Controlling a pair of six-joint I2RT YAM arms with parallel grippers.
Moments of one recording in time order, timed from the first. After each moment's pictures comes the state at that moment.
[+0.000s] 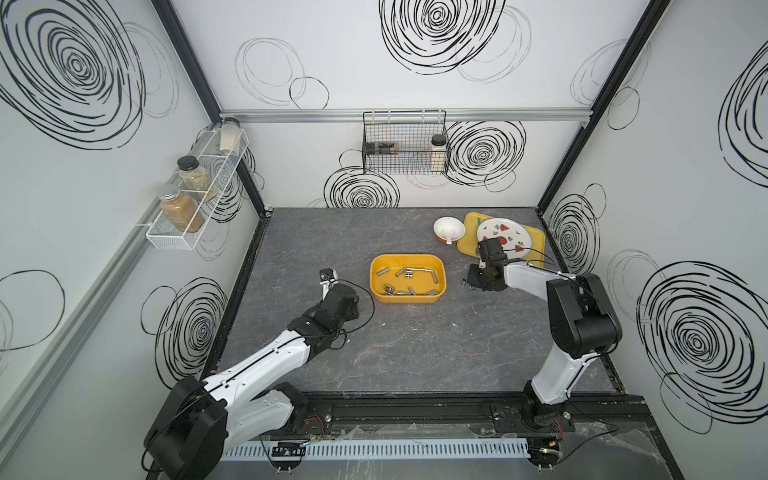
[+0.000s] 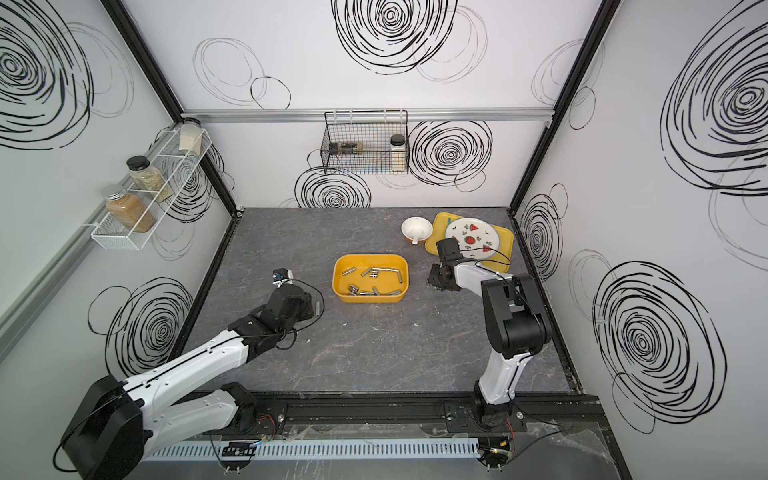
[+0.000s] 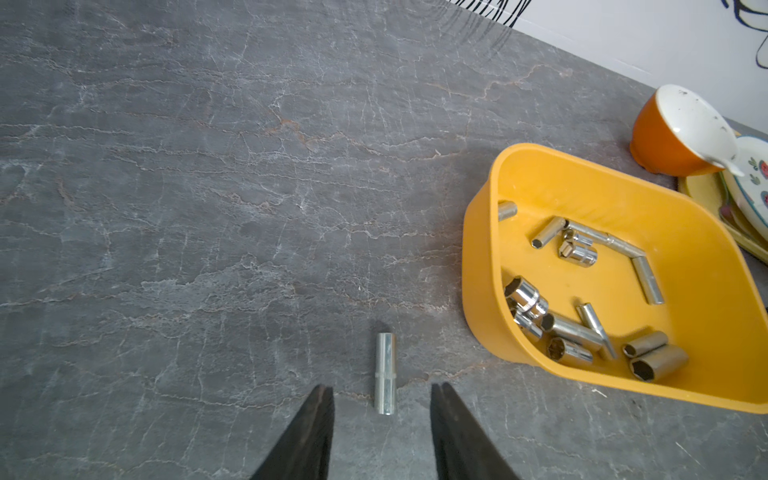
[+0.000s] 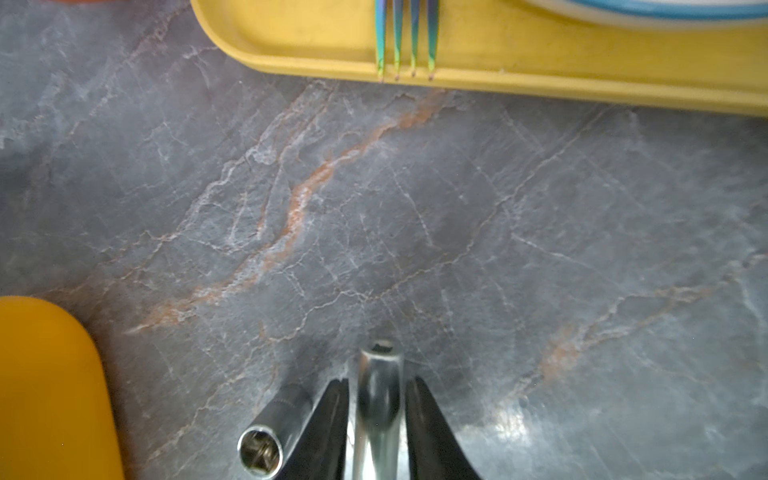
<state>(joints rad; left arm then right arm) -0.55 1.08 0.54 -0.21 -0.39 -0.68 0.22 1.77 1.02 -0.32 0.07 0.46</state>
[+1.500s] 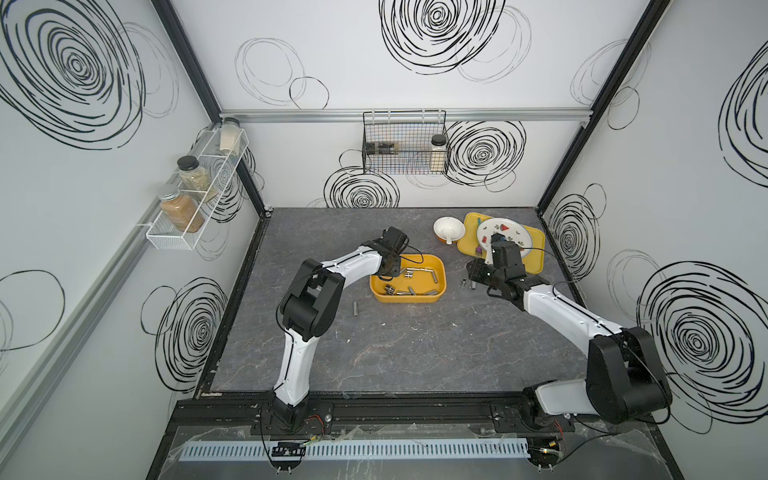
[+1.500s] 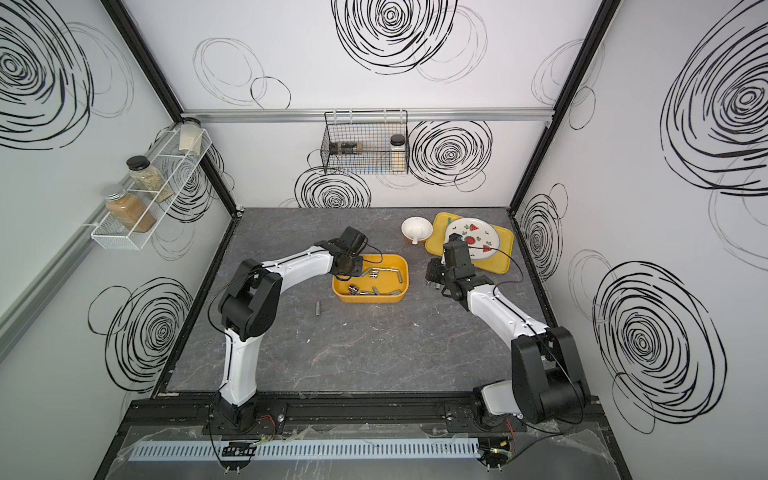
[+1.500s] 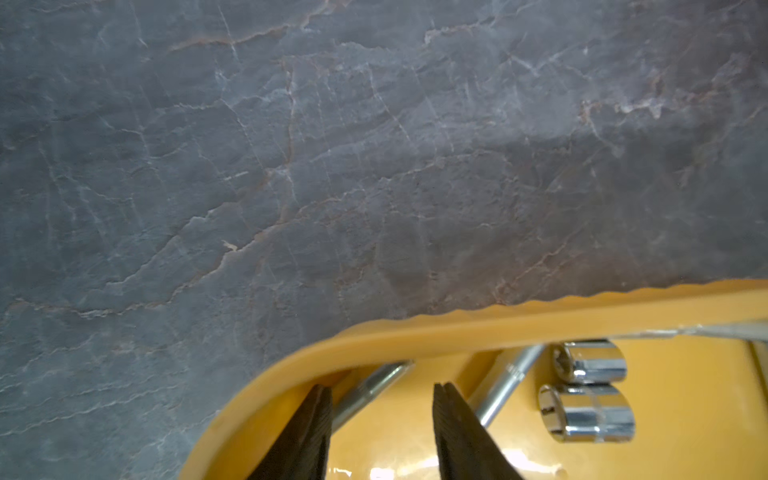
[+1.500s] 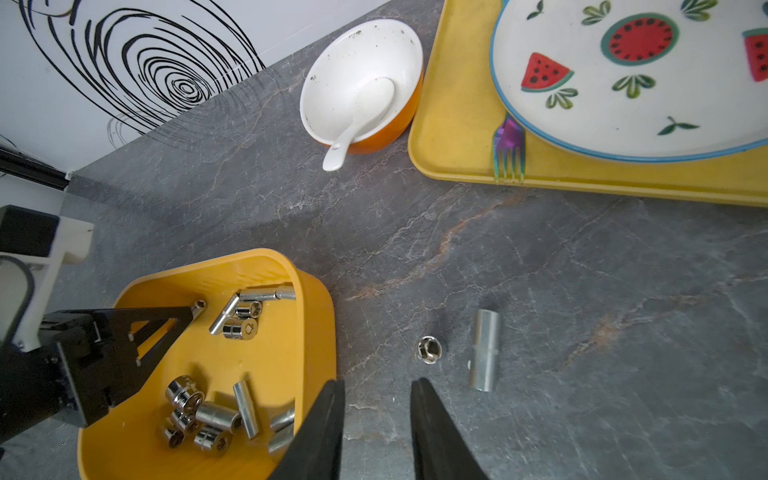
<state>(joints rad) -0.53 2.13 1.56 -0.54 -0.20 -0.41 0.29 1.38 0.82 -0.14 -0.04 0.54</state>
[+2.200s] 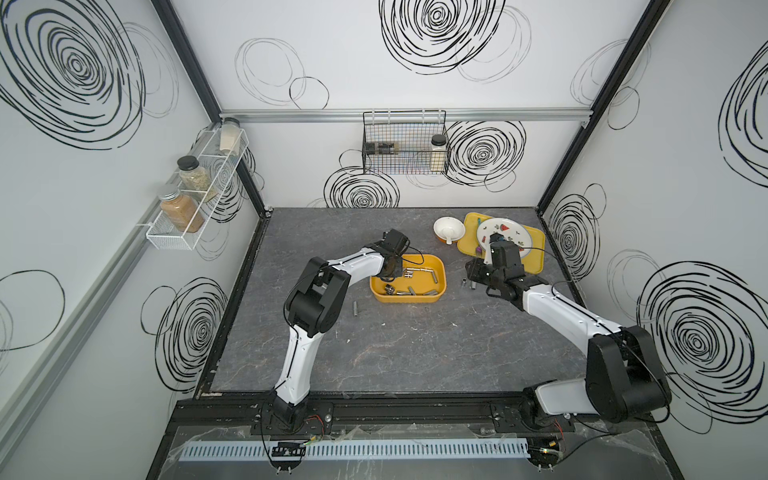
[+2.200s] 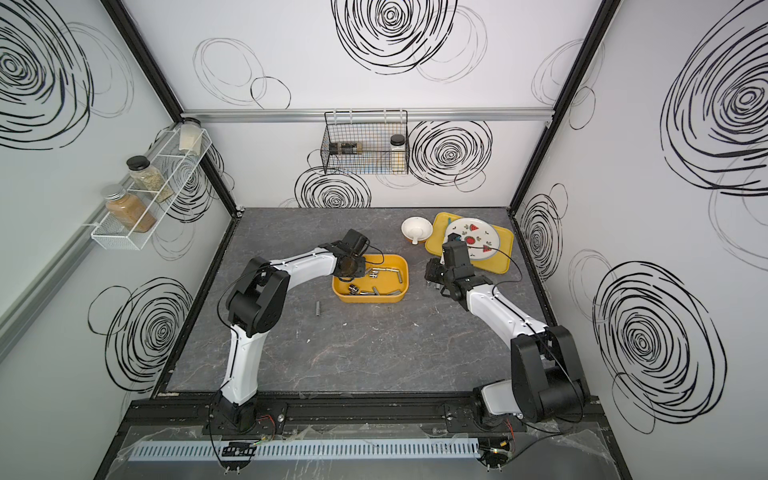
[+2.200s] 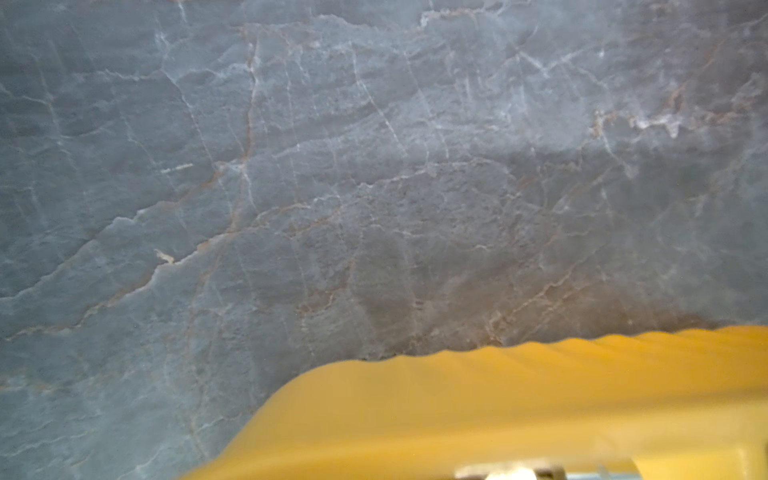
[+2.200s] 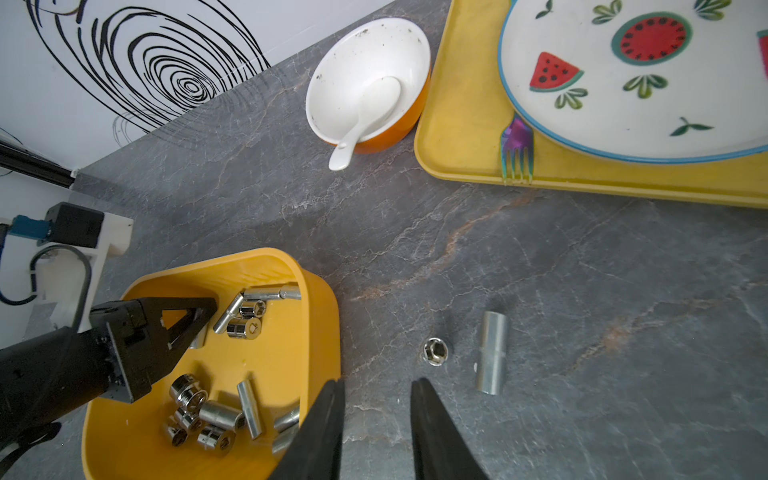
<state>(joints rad) -0.53 2.18 1.56 -0.48 -0.15 -0.48 0.29 1.39 0.82 -0.13 -0.05 0.54</state>
